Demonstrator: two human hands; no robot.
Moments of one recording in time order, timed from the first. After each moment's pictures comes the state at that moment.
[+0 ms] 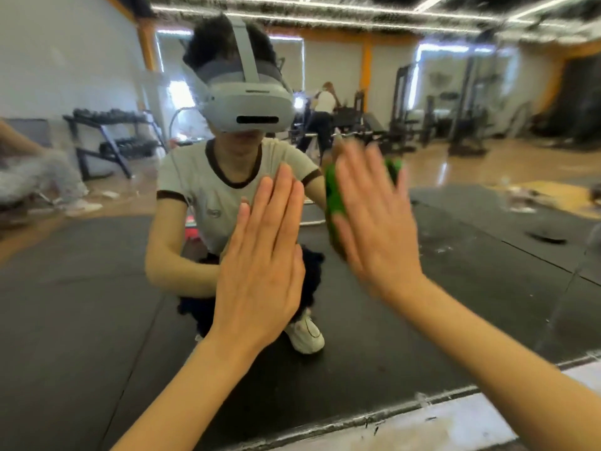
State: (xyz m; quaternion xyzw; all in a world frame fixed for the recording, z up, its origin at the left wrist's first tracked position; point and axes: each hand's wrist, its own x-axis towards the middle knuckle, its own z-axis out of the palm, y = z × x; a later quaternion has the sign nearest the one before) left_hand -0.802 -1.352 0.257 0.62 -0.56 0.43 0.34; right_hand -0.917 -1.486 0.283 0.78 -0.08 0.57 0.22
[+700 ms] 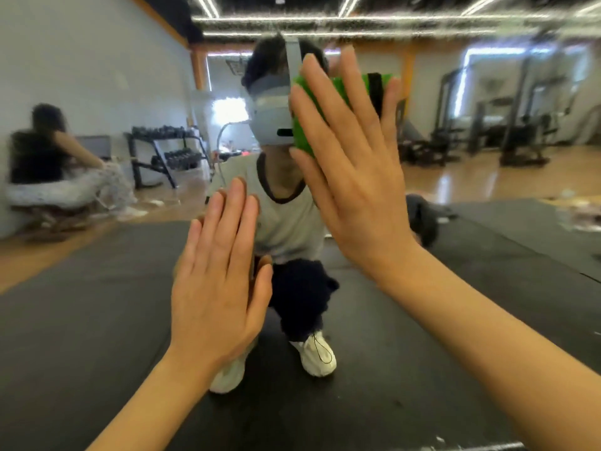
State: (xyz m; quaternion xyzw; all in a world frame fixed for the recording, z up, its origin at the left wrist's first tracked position) left_hand -0.799 -1.363 0.250 0.64 -0.50 0.51 0.29; right_hand -0.903 -1.499 0.345 0.70 0.01 0.69 0.19
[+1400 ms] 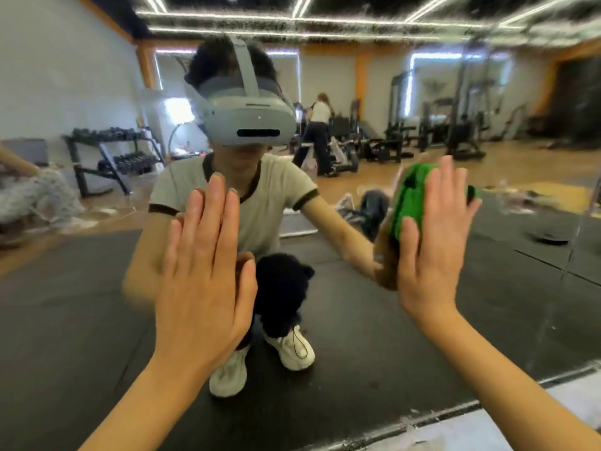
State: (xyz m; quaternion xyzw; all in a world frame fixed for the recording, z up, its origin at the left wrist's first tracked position) left_hand -0.804 -1.359 0.253 0.64 -0.51 0.47 0.31; right_hand -0.976 -1.556 0.247 0.70 -0.22 0.68 0.06
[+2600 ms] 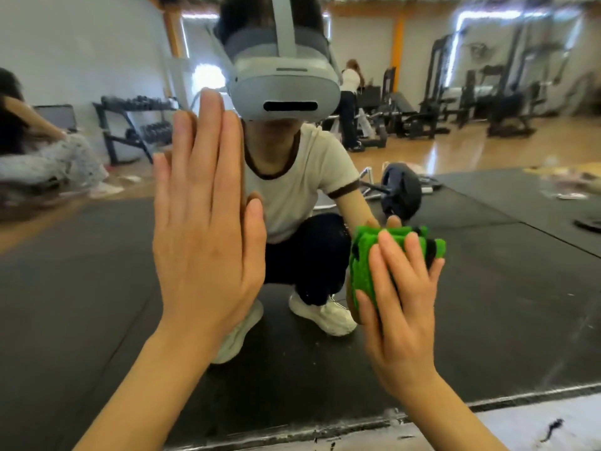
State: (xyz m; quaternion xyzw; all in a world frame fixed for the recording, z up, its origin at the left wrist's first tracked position) left_hand -0.851 -1.415 0.245 0.63 -0.48 0.48 0.38; right_hand -0.984 -1.555 0.137 0.76 -0.11 0.64 0.07
